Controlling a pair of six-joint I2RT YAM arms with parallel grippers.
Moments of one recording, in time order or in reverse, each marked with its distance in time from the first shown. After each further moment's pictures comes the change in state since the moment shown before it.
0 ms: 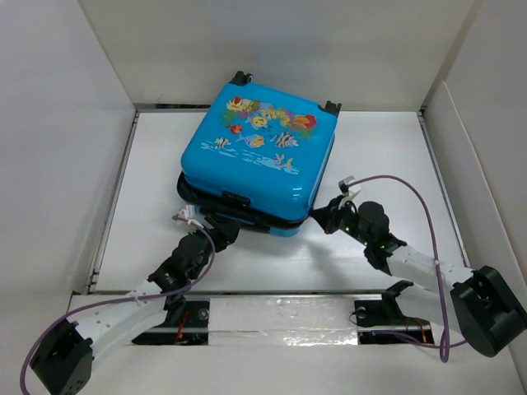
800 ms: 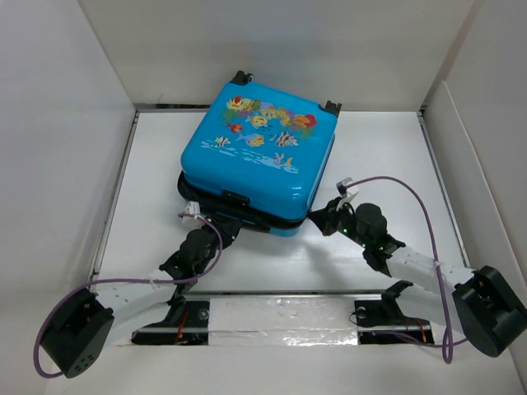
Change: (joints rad) left arm 0.007 0.251 0.017 0.215 0.023 -0.071; right arm 0.032 -0.008 0.000 -0.009 0.028 0.028
